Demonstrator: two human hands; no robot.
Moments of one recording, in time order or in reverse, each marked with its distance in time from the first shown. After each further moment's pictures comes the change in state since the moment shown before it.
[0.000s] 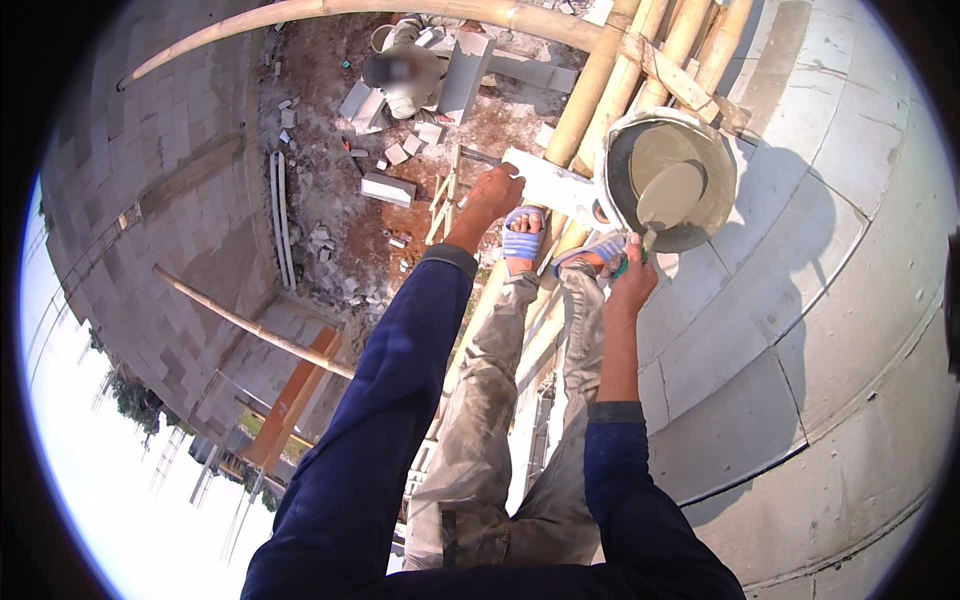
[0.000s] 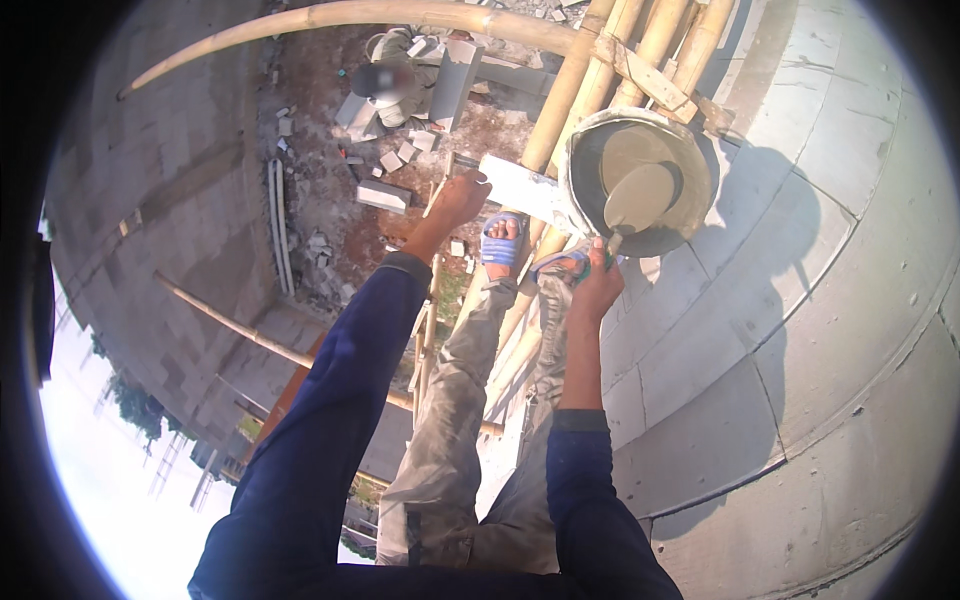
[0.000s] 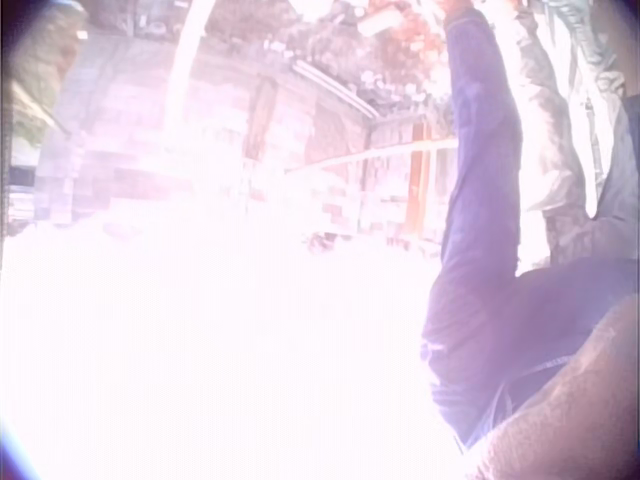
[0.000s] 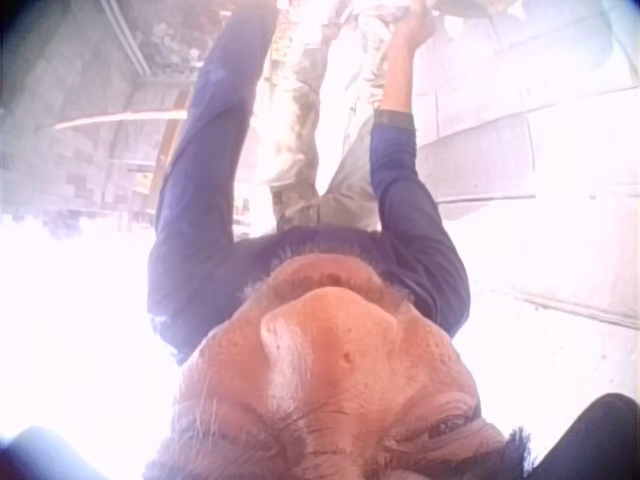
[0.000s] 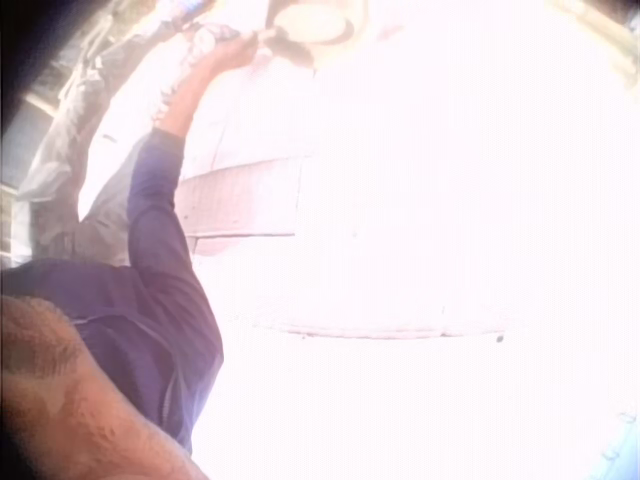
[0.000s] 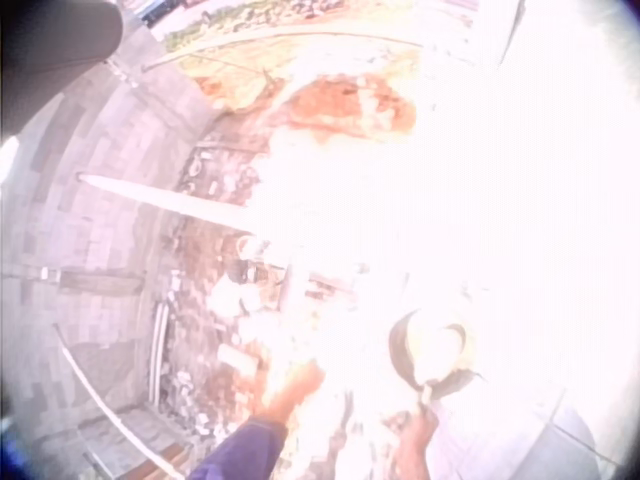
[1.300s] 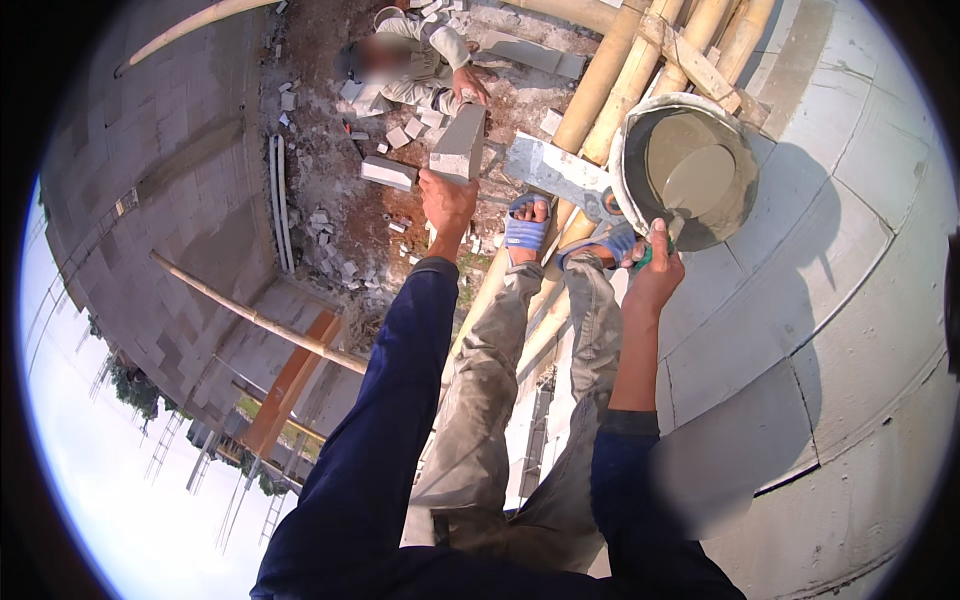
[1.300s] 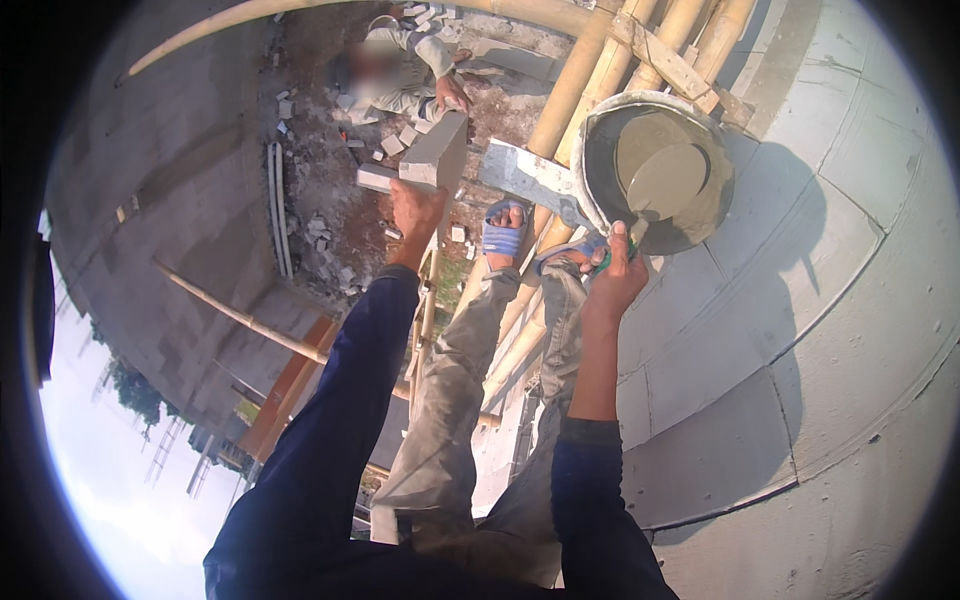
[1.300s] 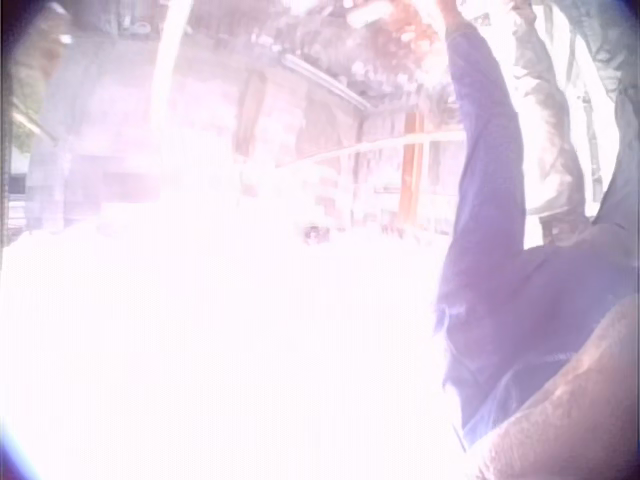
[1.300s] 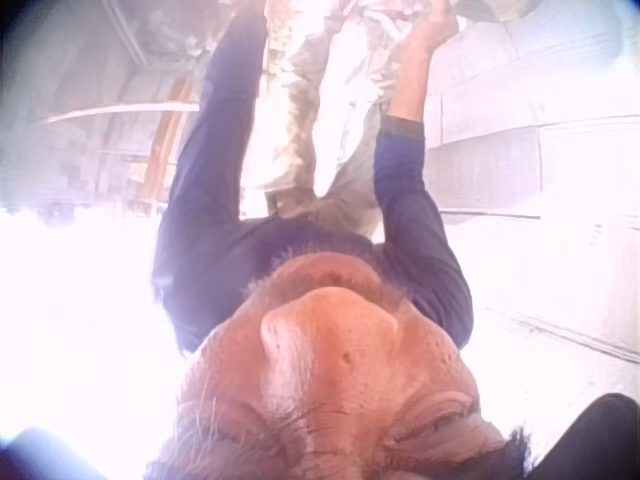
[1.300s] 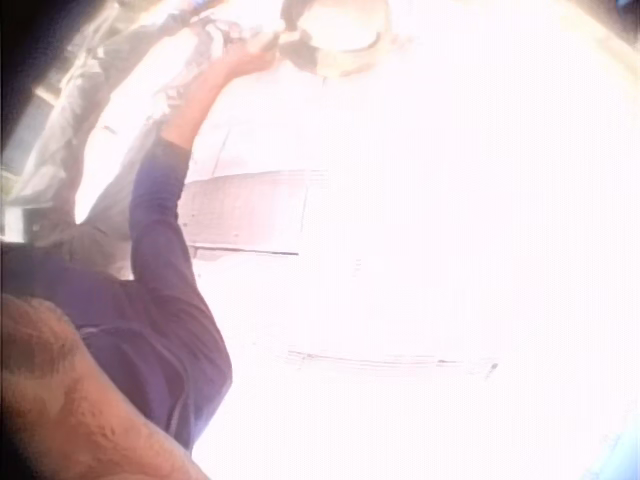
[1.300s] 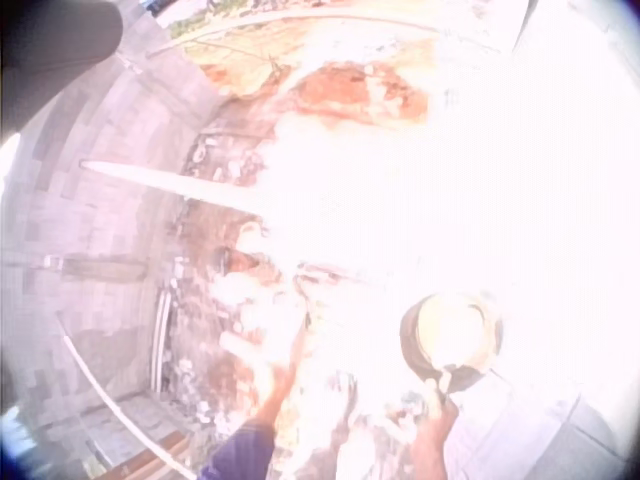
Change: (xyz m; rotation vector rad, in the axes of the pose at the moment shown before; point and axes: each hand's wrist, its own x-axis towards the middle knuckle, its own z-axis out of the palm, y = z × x) left_hand -0.030 -0.077 0.016 -0.019 0.577 -0.391; right_hand 0.003 -0.018 0.007 0.053 -0.009 -0.041
